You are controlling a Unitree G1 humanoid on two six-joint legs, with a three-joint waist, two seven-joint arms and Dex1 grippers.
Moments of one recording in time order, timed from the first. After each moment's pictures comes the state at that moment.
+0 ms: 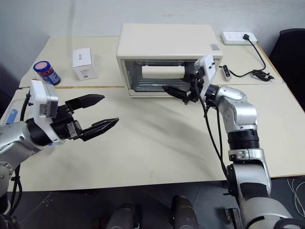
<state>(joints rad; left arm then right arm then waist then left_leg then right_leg) -0.27 0.81 0.38 -0.67 -0.93 0.83 -0.50 -0.89 -0.46 -0.05 0.34 0.44 0.44 0.99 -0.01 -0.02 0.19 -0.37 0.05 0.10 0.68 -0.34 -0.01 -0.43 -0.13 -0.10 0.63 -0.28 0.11</state>
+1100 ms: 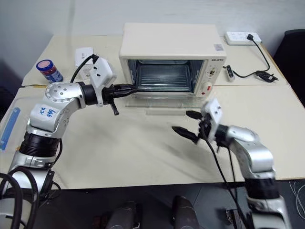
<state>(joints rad) -0.82 0.65 -0.15 0.04 -0.29 0.48 -0.78 -0.26 -0.65 -0.13 -0.23 0.50 0.57 0.92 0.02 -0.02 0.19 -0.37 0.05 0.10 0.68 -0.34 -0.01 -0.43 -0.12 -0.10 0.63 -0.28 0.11</state>
